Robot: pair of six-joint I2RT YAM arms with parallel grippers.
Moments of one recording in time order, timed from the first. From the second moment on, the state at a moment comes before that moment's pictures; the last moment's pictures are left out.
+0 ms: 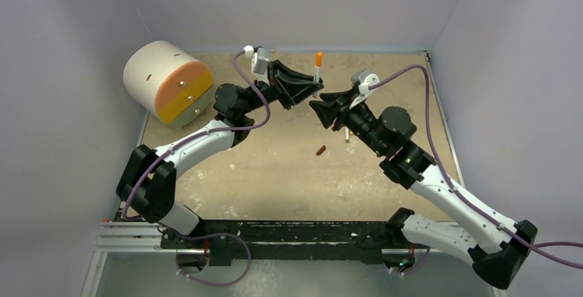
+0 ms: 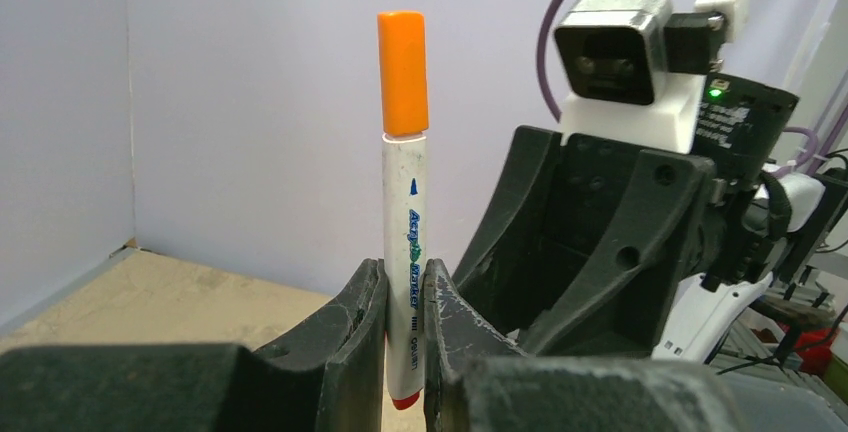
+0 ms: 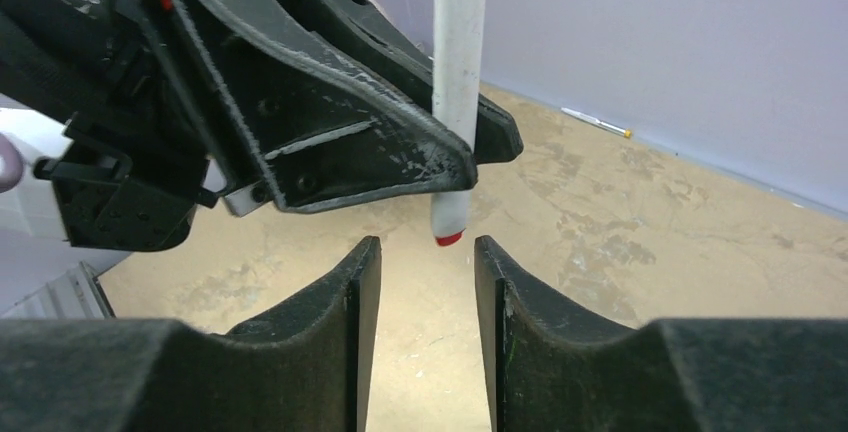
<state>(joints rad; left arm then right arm) -0.61 1.53 1.05 1.11 0.67 -0.65 0.75 0.95 0.92 0.13 0.01 0.15</state>
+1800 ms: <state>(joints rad) -0.62 1.50 0.90 1.00 0.73 -0.47 0.74 1.05 1.15 -0.01 0.19 0.24</state>
